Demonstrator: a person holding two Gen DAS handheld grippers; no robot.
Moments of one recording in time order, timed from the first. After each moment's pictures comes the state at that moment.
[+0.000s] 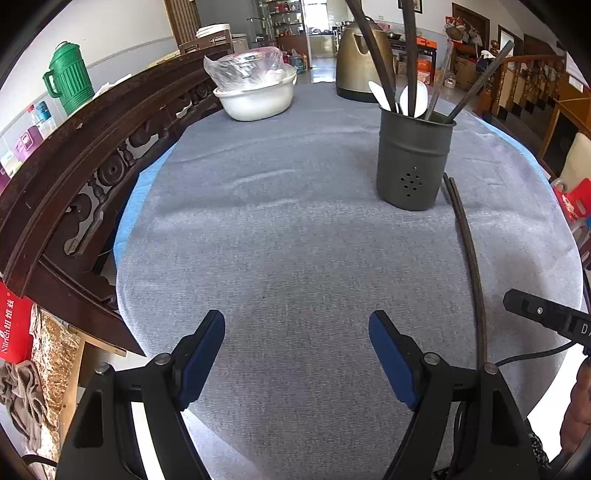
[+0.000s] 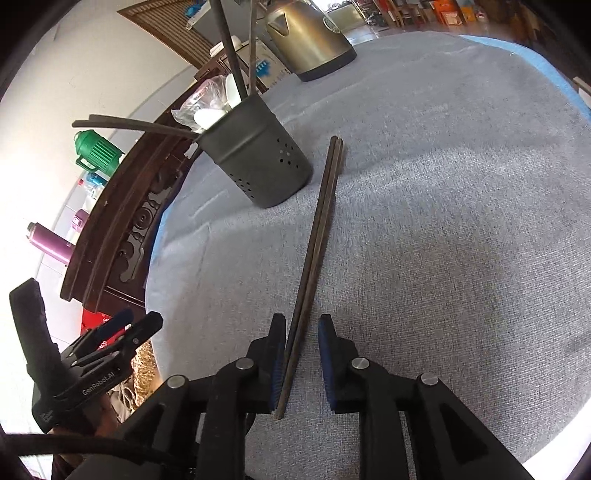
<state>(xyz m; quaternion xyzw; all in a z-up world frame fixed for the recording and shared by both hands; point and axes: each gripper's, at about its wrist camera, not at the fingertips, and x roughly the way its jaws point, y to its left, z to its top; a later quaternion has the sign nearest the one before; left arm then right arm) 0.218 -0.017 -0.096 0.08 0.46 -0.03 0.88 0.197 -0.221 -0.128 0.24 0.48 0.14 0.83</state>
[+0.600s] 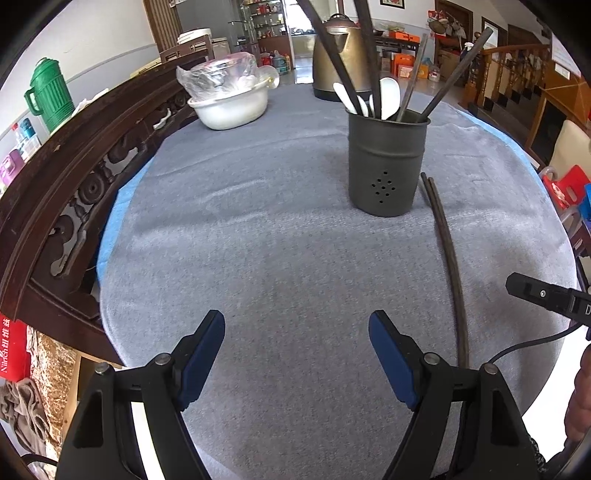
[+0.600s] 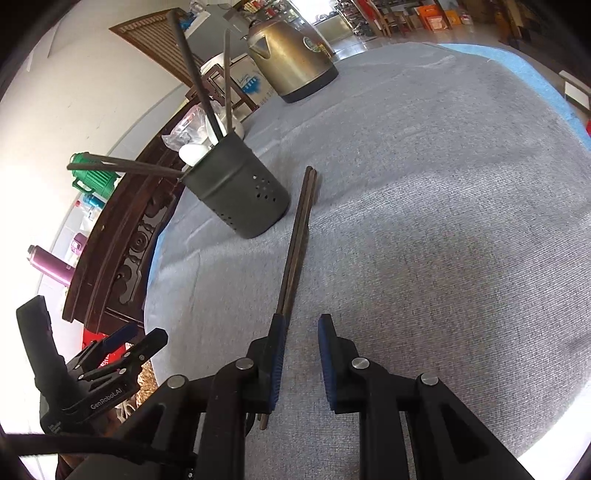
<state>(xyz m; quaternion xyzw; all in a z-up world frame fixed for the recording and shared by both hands) 0.230 -0.043 -0.094 0.09 0.47 -0.06 0.88 0.197 -0.251 -0.121 0.26 0.46 0.11 0.84</state>
